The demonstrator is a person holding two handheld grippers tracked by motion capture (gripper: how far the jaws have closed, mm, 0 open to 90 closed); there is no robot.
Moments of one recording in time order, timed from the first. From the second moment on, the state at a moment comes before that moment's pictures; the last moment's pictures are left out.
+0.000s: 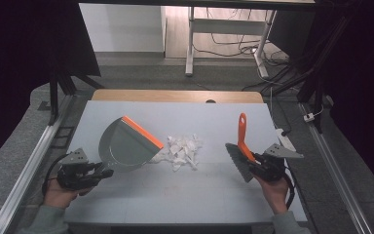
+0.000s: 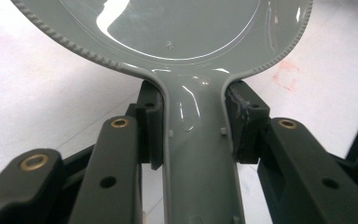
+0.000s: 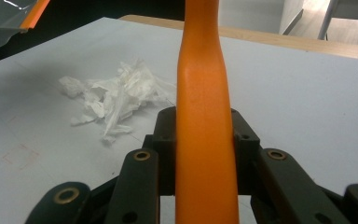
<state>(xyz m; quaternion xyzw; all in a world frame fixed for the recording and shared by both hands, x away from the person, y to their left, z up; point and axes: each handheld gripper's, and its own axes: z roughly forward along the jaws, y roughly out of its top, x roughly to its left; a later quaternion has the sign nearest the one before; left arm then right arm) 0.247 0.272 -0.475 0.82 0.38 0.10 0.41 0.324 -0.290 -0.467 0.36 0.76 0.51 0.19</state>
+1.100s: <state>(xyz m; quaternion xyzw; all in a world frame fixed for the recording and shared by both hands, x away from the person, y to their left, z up) 0.238 0.244 -0.468 0.89 0.30 0.08 0.33 0.330 -0.277 -0.461 0.34 0.77 0.51 0.20</state>
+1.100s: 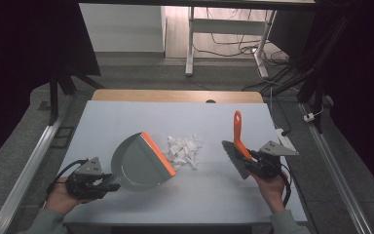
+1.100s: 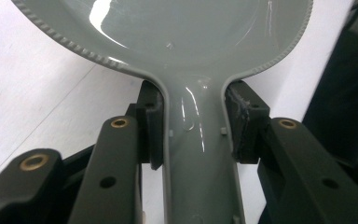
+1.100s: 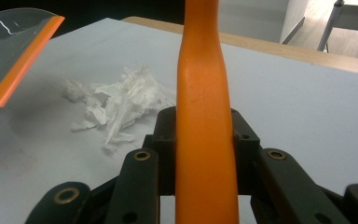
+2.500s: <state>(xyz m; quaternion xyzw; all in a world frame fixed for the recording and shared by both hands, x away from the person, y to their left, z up) 0.246 0.283 -0.495 0.89 0.36 0.02 0.28 0.380 -0.220 -0.458 0.37 0.75 0.51 0.21</state>
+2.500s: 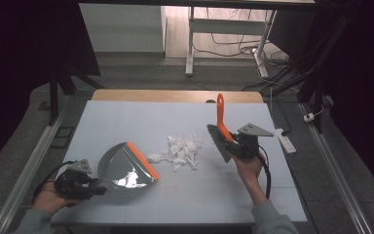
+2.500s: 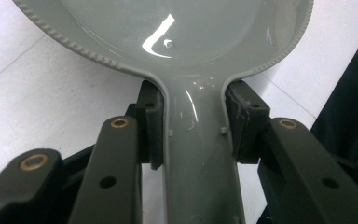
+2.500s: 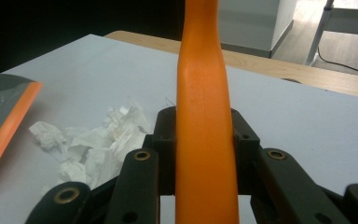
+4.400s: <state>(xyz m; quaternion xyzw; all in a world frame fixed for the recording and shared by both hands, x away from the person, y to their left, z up) 0.263 0.256 -0.516 0.89 0.34 -0.02 0.30 0.462 -0.129 -0.490 0.39 0.82 0.38 0.18</state>
